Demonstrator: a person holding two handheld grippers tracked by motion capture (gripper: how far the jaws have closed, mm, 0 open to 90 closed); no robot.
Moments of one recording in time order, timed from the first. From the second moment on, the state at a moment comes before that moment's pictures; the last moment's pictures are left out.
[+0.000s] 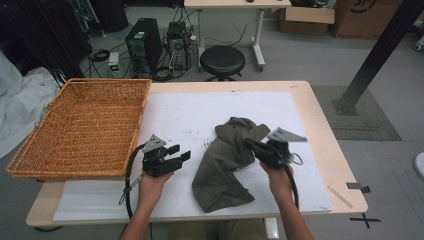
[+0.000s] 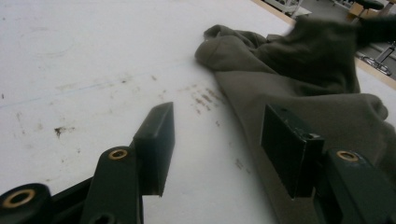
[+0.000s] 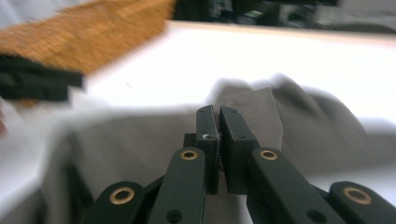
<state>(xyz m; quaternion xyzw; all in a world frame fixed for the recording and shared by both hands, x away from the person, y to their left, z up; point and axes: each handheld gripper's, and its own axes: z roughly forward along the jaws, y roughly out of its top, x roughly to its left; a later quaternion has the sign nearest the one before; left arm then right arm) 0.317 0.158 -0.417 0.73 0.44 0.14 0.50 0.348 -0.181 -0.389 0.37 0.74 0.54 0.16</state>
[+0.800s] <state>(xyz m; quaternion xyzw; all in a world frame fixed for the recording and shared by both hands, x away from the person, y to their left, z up) 0.334 0.084 -0.434 0.79 0.41 0.13 0.44 0.341 -0.233 -0.422 0.46 0.70 0.51 0.18</state>
